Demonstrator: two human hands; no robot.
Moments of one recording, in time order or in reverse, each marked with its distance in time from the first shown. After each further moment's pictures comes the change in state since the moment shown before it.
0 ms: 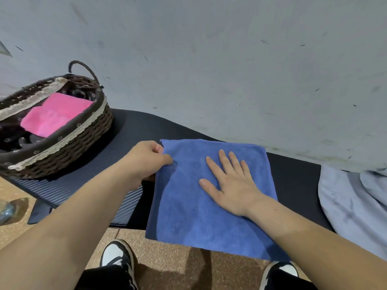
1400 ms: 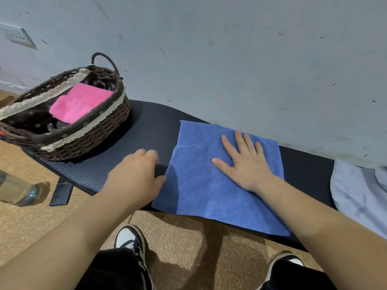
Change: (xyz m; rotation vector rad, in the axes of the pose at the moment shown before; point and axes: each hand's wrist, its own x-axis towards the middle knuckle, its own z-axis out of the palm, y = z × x) left_hand -0.074 -0.041 -0.027 0.974 0.195 0.274; right_hand 0.023 0.008 -0.008 -0.026 0.113 0.031
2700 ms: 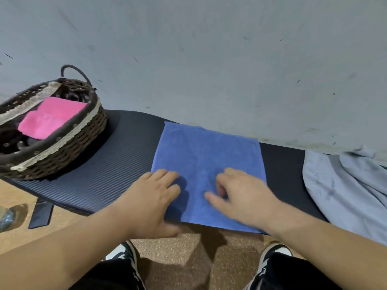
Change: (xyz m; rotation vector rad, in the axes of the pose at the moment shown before) left_hand -0.007 0.025 0.034 0.203 0.026 0.764; right_hand -0.102 -0.012 -0.031 -0.005 0.055 -0.150
